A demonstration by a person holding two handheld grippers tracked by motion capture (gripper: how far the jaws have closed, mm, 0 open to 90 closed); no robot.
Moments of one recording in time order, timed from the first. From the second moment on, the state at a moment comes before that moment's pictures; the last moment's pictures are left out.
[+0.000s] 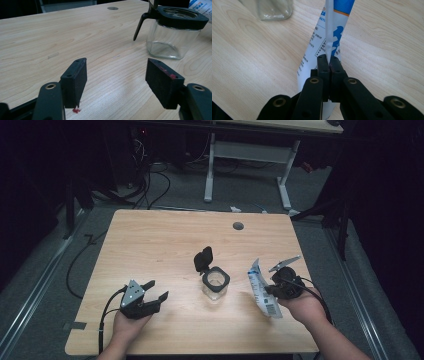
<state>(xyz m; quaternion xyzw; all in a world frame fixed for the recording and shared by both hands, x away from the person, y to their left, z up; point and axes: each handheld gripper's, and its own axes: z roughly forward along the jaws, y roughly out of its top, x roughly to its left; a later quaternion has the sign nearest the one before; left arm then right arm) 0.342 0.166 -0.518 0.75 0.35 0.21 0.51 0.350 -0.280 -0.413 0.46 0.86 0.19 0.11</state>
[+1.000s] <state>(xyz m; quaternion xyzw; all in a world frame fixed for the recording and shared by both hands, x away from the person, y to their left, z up) 0.334 0.147 -0.519 0.77 0.31 0.19 0.52 0.351 -0.259 -0.384 0.43 0.89 0.14 0.10</state>
